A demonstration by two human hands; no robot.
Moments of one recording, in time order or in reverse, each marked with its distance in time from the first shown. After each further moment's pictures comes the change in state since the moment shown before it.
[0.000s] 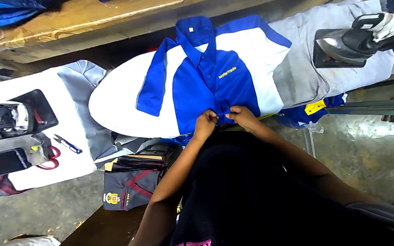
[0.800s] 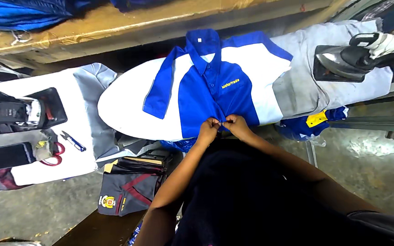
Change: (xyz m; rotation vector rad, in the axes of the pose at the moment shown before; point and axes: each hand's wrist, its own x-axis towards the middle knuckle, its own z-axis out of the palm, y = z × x) left_hand -0.002 -0.004 0.007 -0.170 -0.019 -0.091; right_hand 0.014 0.009 0.025 -0.059 0.072 -0.104
